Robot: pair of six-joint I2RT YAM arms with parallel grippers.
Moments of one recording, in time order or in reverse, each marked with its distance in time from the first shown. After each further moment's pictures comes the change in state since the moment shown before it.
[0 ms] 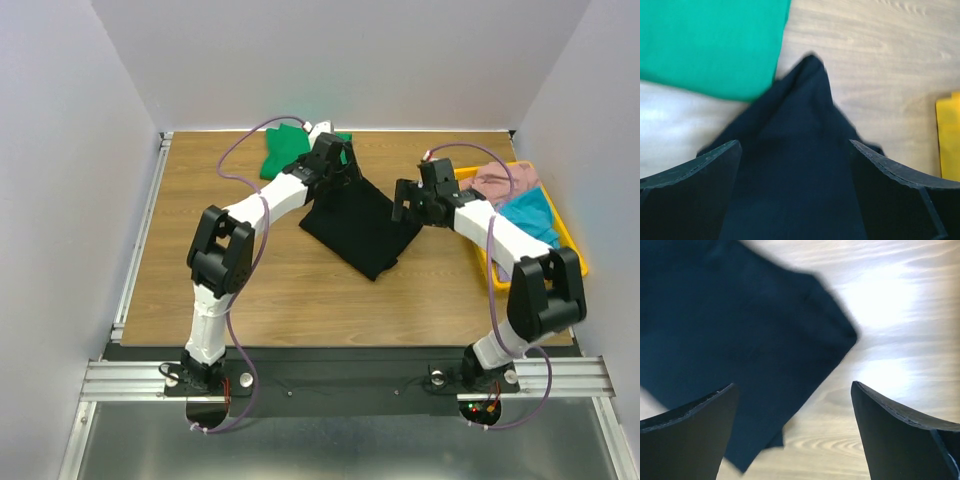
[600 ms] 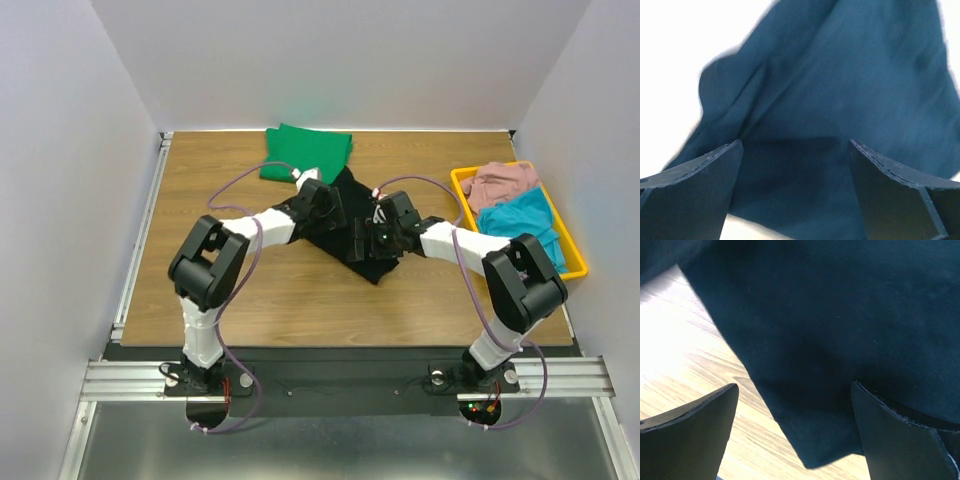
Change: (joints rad) left arm -0.009 -0.146 -0.502 0.204 0.088 -0.040; right arm 0.233 0.047 -0.225 0.240 -0.349 0.034
